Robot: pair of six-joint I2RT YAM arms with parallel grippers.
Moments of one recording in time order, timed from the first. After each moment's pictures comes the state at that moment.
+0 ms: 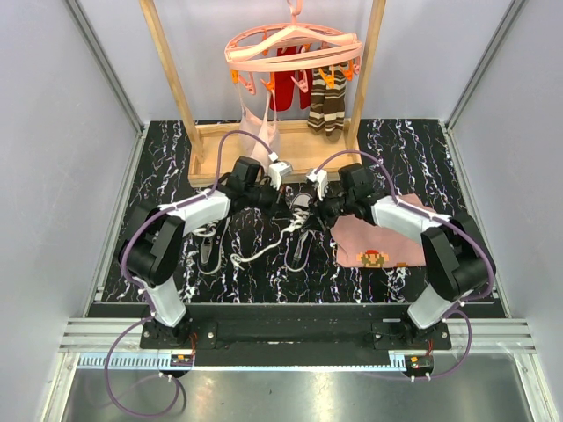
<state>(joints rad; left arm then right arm) -0.50 1.76 1.09 -0.08 0.71 -0.06 0.46 1.65 0.97 -0.10 -0.73 -0.23</state>
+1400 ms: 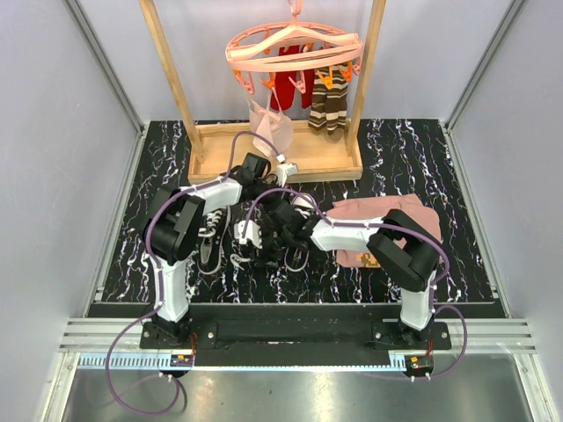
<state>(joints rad) -0.46 1.99 1.29 -0.23 0.84 -0.04 0.94 1.89 1.13 -0.02 -0.49 -0.55</state>
